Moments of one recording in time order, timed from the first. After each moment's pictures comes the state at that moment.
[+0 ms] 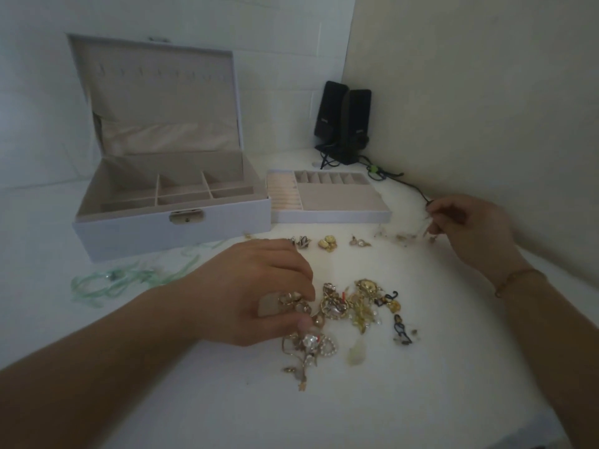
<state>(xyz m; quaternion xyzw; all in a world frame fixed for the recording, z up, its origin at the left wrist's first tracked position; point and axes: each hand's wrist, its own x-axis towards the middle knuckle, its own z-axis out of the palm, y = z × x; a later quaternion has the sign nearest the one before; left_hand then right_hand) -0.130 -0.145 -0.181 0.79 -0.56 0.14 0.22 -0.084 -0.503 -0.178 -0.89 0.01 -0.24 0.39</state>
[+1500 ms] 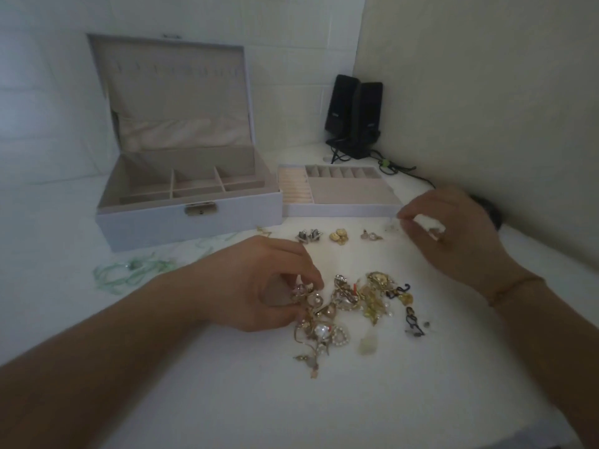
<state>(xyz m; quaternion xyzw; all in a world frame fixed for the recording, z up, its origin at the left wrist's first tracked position) -0.129 -0.137 -0.180 0.81 -0.52 0.06 0.27 -0.115 -0.446 -0.166 -0.91 -0.22 -0.33 0.12</state>
